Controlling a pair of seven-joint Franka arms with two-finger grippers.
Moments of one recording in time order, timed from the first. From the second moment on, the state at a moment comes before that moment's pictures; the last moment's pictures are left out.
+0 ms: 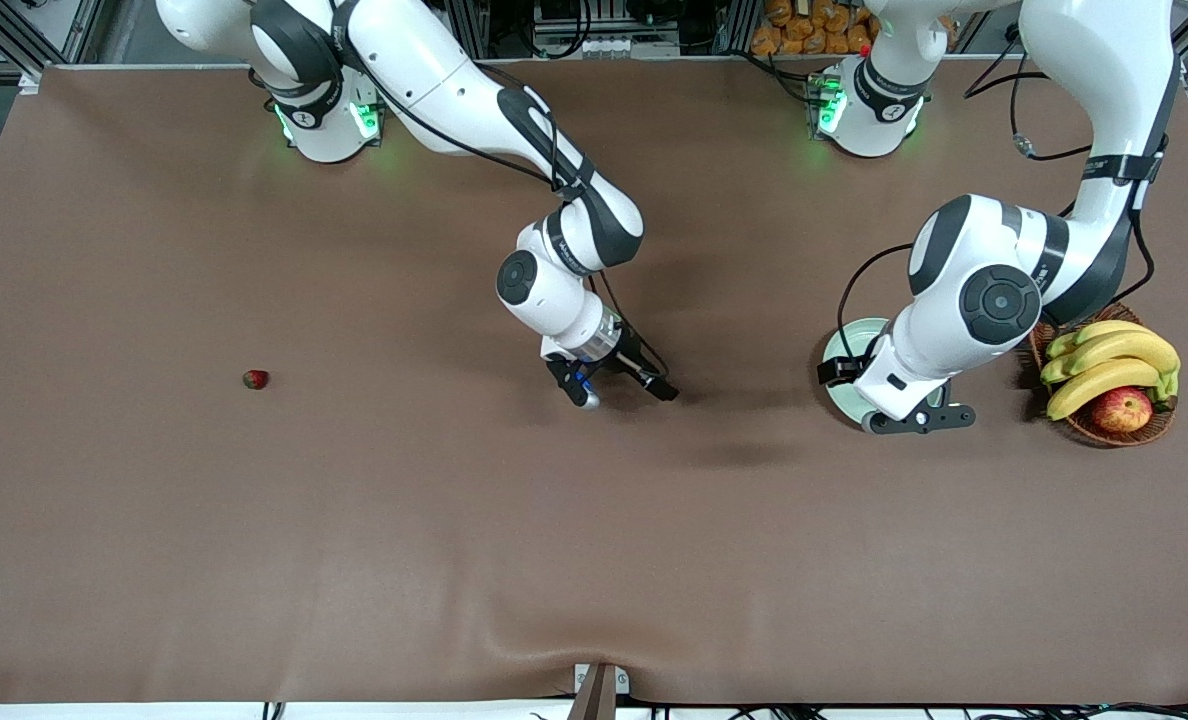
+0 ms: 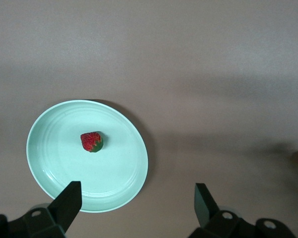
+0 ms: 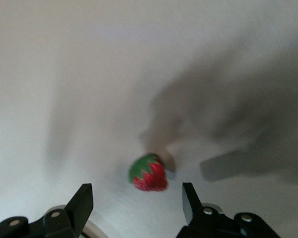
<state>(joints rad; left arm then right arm) 0.09 0.34 -0.40 -1.85 0.13 2.05 -0.43 0.86 0.90 -0.03 -1.45 0.94 2.80 0.93</state>
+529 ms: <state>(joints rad) 0.03 0.38 -0.40 -1.79 0.12 2.05 -0.46 0.62 0.81 -0.07 -1.44 0.60 2.40 0.85</state>
